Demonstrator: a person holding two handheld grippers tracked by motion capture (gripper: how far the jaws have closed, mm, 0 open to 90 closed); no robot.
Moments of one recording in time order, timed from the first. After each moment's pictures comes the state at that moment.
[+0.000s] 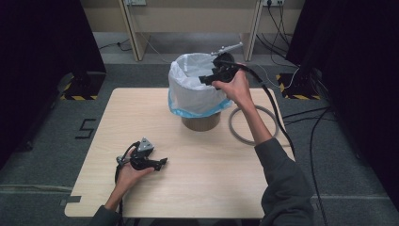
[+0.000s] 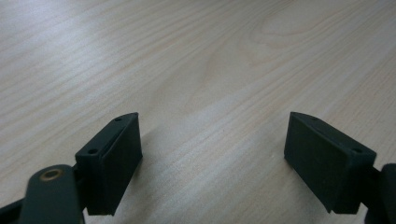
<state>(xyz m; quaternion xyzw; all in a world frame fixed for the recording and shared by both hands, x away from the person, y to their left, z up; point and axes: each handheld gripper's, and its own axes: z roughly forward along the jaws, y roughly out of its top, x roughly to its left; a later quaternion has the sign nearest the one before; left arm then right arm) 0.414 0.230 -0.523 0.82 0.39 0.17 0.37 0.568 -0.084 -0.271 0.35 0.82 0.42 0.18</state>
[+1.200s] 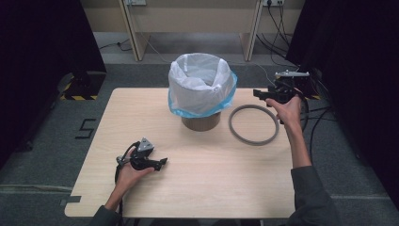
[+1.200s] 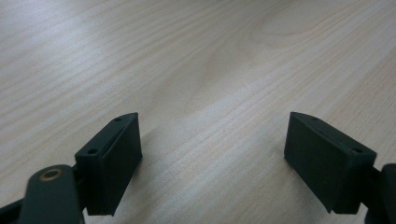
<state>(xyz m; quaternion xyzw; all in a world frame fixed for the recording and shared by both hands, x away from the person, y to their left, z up) 0.414 0.230 -0.523 0.82 0.39 0.17 0.37 0.546 -0.259 -0.343 0.48 0.73 0.44 0.21</state>
